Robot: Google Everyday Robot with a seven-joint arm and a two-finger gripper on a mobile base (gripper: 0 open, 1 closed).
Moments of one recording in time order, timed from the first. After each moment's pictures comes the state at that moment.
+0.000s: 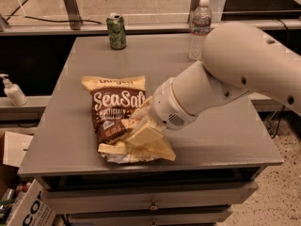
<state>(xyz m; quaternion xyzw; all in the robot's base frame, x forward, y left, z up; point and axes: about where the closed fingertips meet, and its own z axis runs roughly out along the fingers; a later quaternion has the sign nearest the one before) 0.426 0.025 0.846 -0.63 0.69 0.23 0.27</state>
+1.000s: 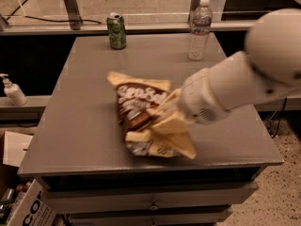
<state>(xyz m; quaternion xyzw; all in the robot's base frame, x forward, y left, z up) 0.429 -0.023 0.878 -0.60 0.71 0.21 0.31</state>
